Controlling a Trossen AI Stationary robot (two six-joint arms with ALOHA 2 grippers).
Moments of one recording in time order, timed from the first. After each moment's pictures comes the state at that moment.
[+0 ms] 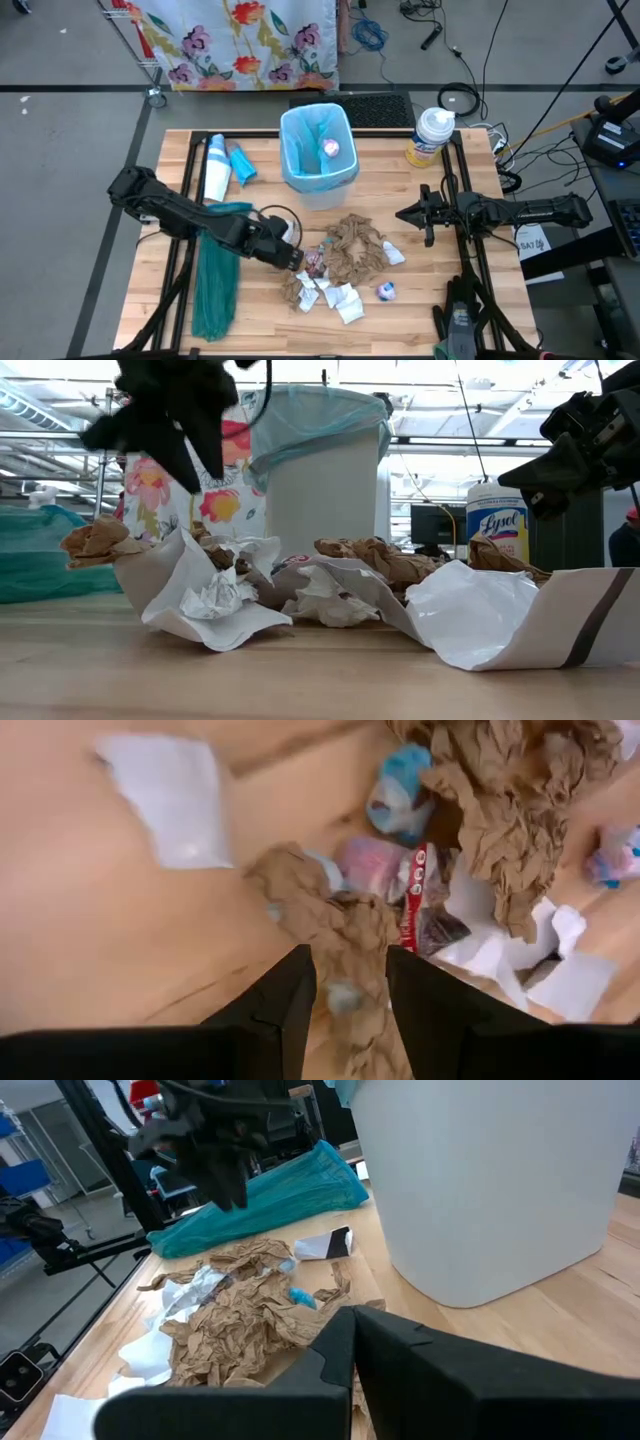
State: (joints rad) left arm -0.35 1.54 1.11 -0.71 -0.21 -1.44; right arm 0.02 0.19 0.01 0.03 0.08 0.31
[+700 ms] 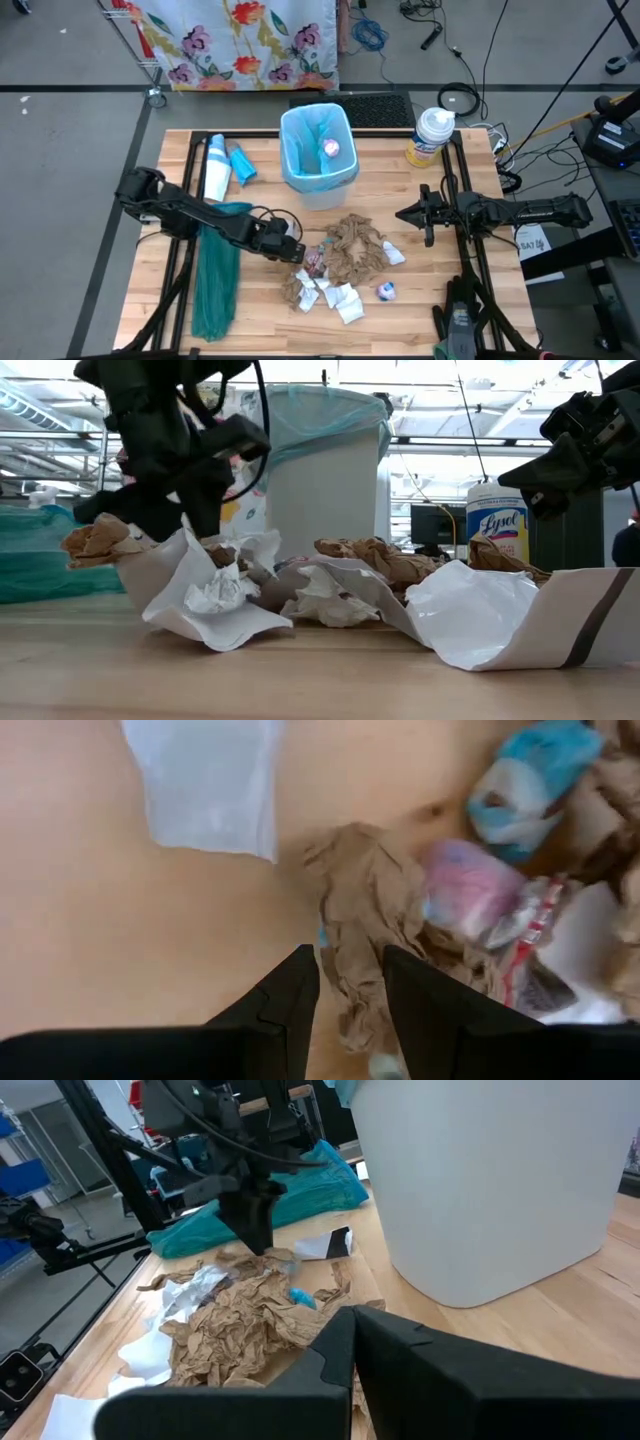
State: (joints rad) left arm -0.28 1.61 0.91 -0.44 -0.11 -1.54; right arm 0.02 0.19 0.01 0.03 0.08 0.31
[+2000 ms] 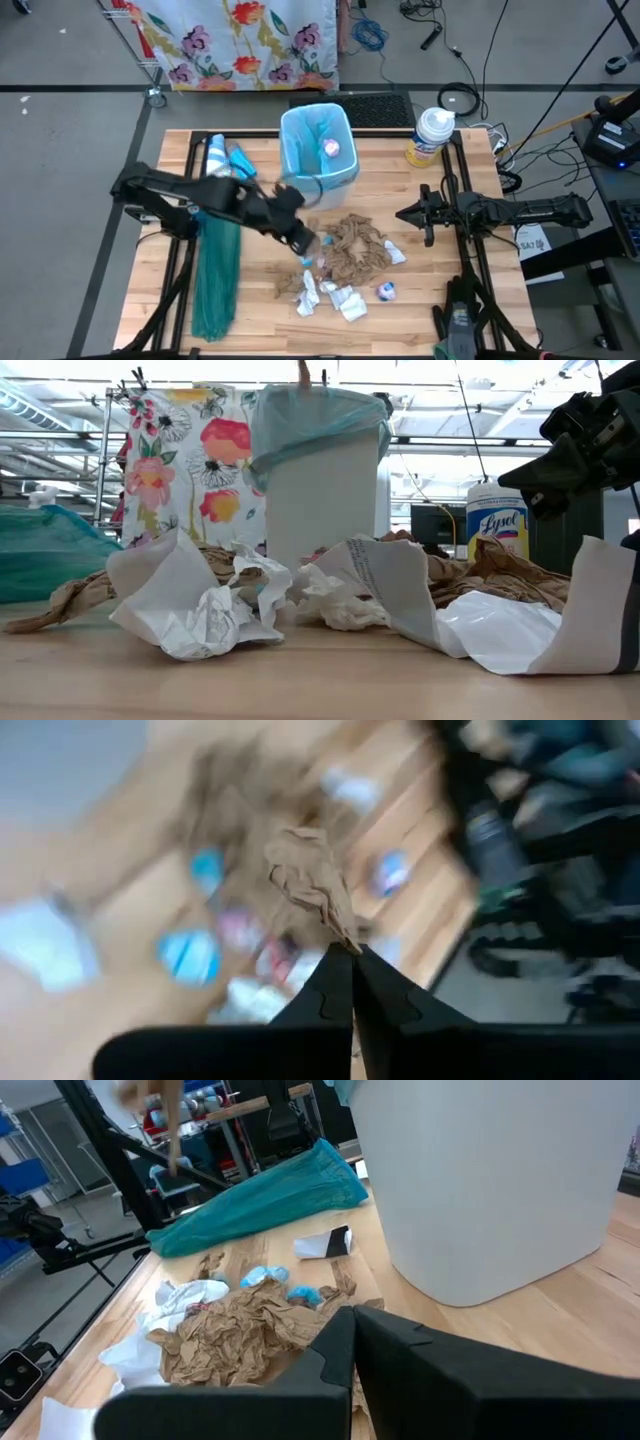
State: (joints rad) left arm -0.24 1.55 1.70 -0.98 -0.13 -1.06; right arm 0.02 0.19 0.01 0.03 0.08 0.31
